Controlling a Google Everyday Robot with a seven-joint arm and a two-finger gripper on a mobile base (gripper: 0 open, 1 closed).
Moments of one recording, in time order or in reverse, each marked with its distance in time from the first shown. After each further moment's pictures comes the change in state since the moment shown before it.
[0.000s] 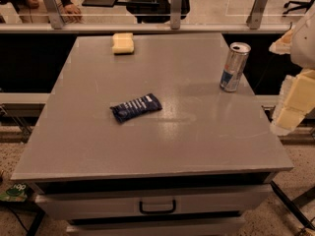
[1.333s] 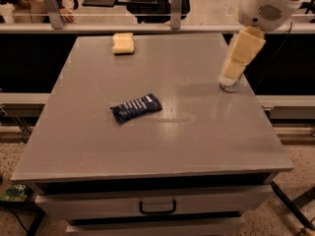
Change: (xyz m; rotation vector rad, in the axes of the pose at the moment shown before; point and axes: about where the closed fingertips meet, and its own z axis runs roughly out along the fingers) arm -0.077 -0.089 0.025 0.017 -0.084 0.020
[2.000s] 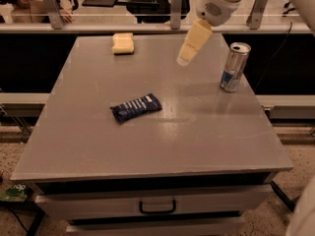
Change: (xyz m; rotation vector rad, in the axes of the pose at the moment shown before) arm -0.069 -0.071 0.070 0.026 -0.058 0.151
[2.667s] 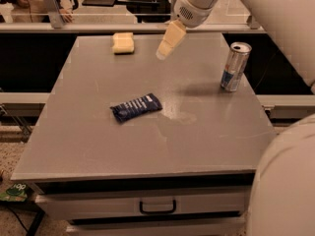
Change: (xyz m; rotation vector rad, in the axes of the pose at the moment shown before) arm -0.040 -0.032 0.051 0.082 -0.025 0.148
